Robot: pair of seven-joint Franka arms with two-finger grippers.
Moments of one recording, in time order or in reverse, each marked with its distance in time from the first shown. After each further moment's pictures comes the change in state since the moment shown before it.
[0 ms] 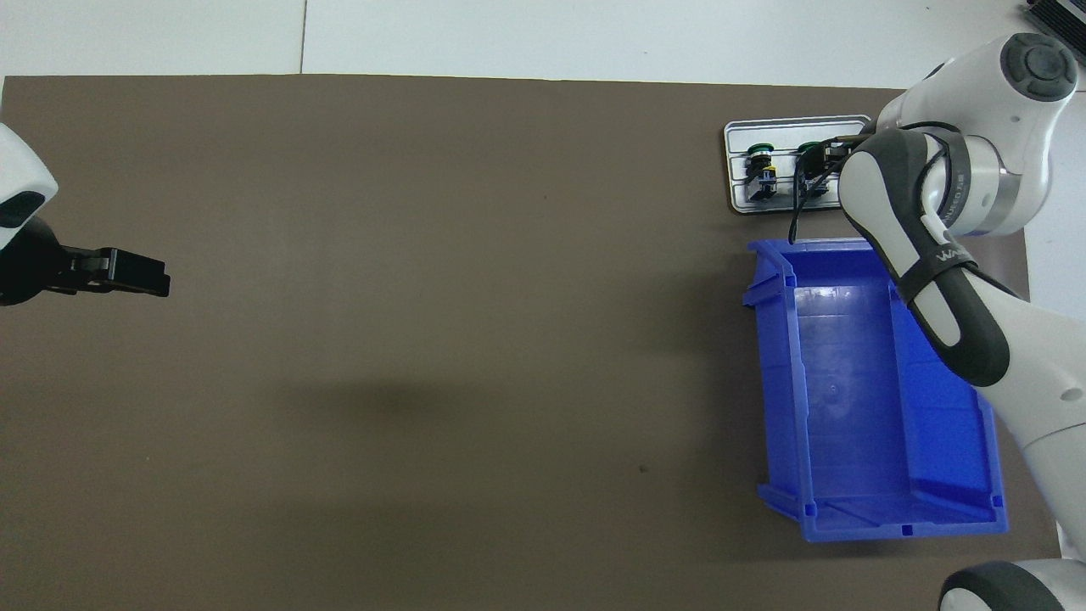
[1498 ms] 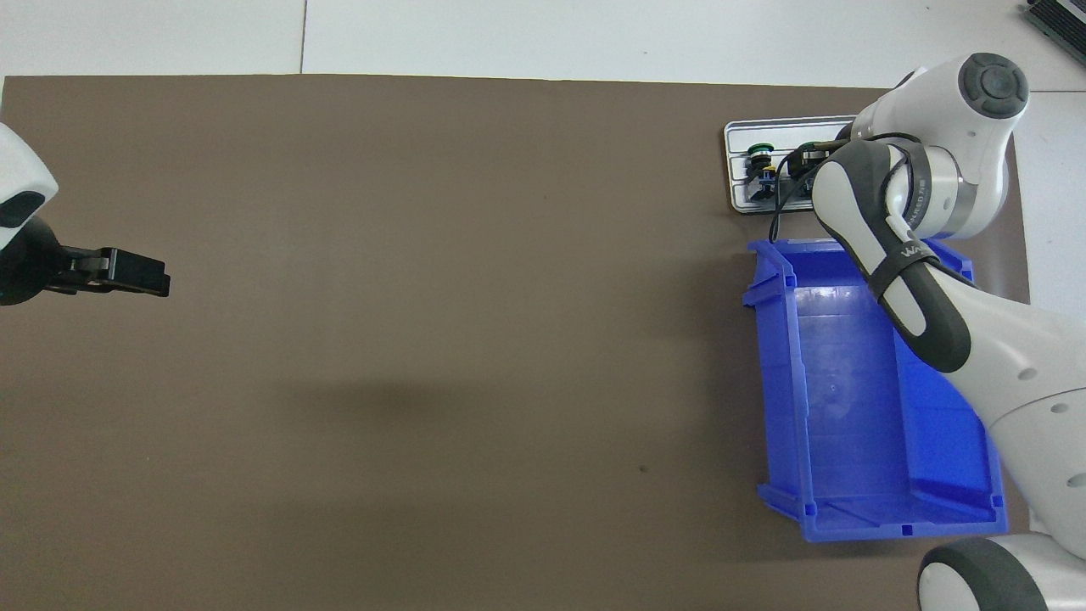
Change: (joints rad) left arm 0.000 0.000 0.000 0.000 0.000 0.000 0.000; right arm 0.008 0.068 0.001 0.013 0.000 0.078 -0.014
